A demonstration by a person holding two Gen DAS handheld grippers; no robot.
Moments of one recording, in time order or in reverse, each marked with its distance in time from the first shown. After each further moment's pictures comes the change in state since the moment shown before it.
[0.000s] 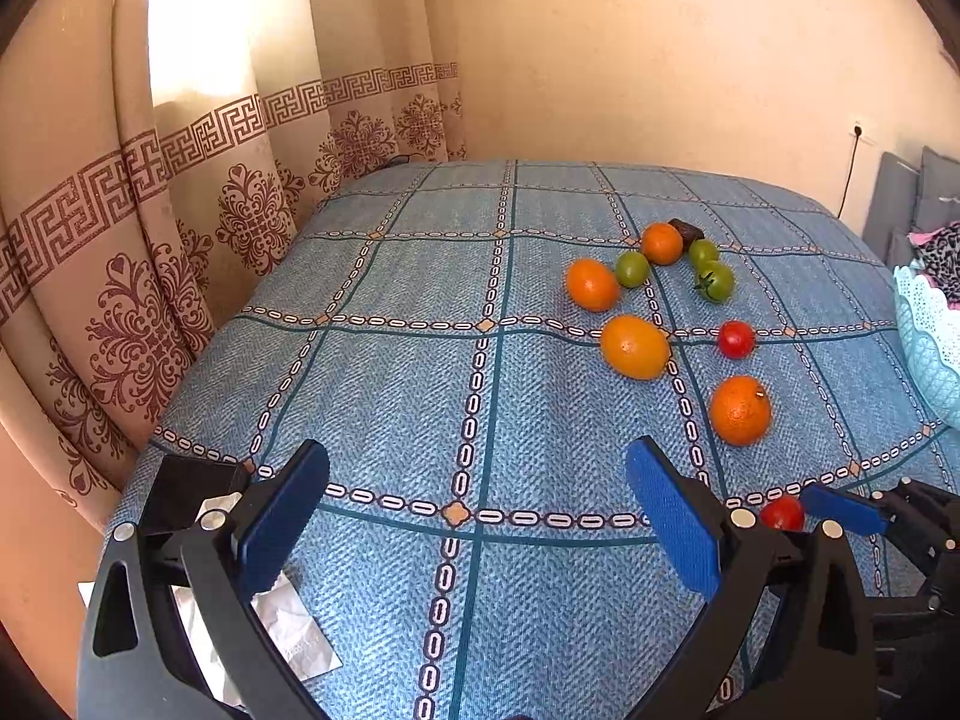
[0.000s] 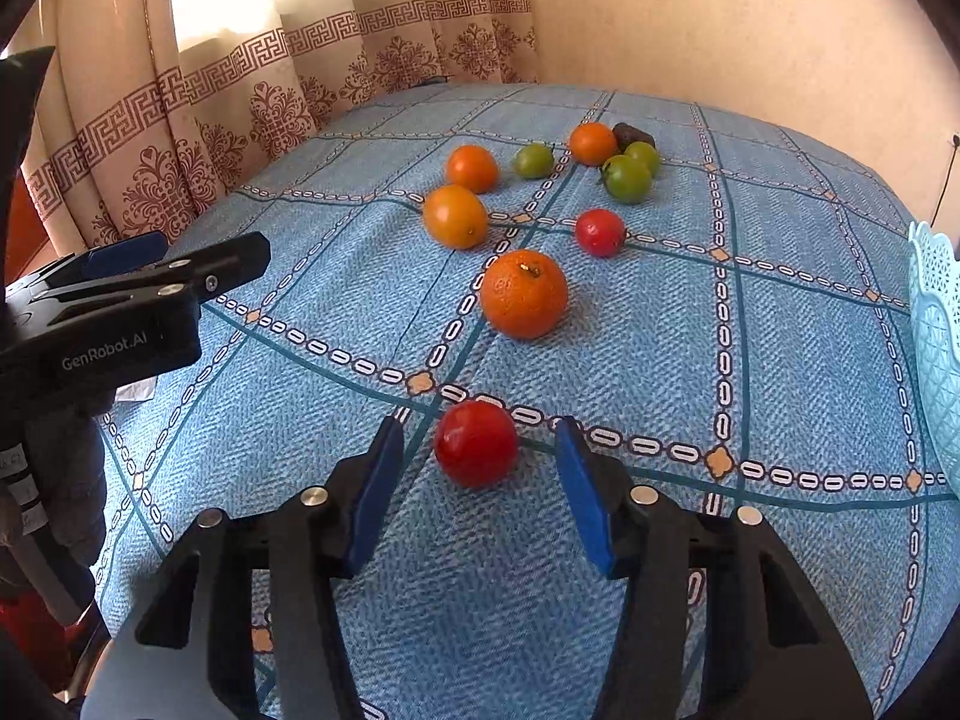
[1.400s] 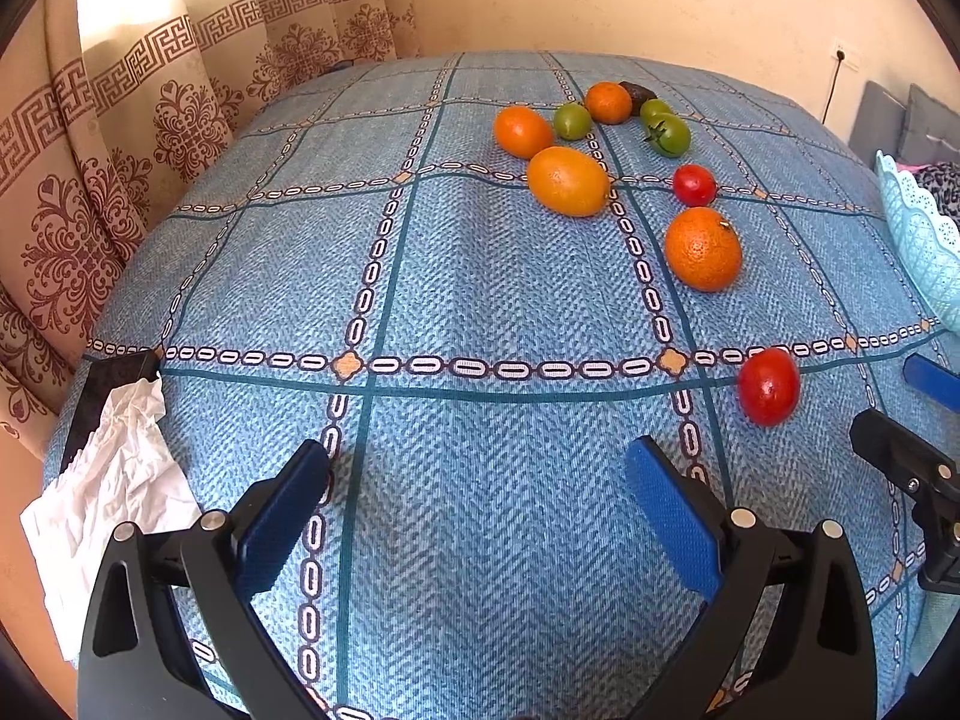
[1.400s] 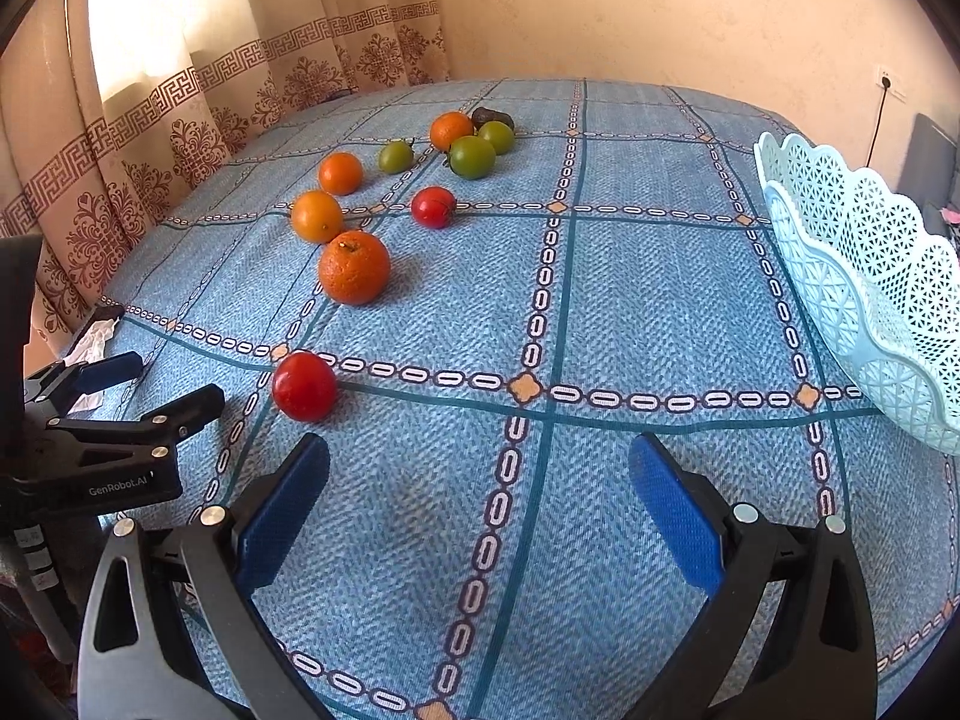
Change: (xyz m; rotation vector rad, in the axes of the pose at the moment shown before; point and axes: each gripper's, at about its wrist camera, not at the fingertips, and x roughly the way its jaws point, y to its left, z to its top) left arm 0.026 -0.033 -0.044 0.051 0.210 -0.057; right arm -0.040 -0.057 -0.029 0.127 -0.031 -0.112
